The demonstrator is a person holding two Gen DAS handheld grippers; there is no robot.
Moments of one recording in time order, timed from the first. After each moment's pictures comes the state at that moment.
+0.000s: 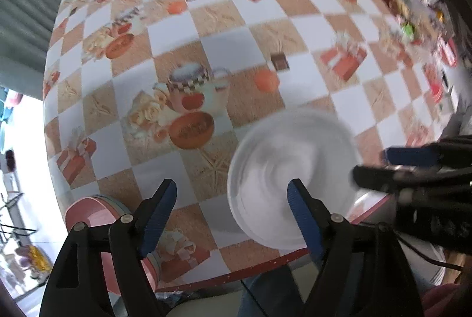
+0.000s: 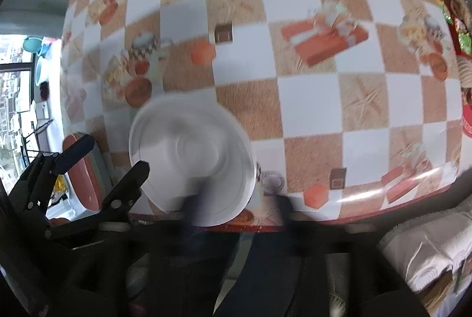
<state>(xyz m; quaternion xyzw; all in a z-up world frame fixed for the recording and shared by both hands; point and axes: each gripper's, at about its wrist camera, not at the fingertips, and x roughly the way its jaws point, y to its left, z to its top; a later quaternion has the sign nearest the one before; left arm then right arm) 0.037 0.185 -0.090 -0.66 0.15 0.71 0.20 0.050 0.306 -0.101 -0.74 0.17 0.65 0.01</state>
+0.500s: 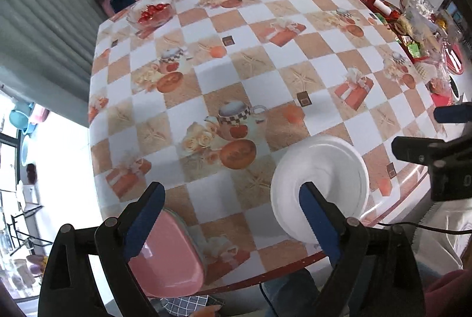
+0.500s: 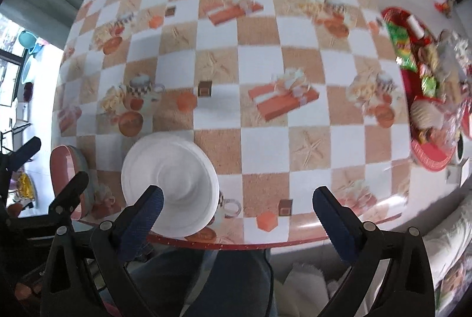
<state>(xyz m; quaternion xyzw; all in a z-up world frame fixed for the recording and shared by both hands) 0.036 0.162 -0.032 -0.59 0.18 0.77 0.17 0.047 0.313 -0.041 -0.69 0.07 0.72 0.04</state>
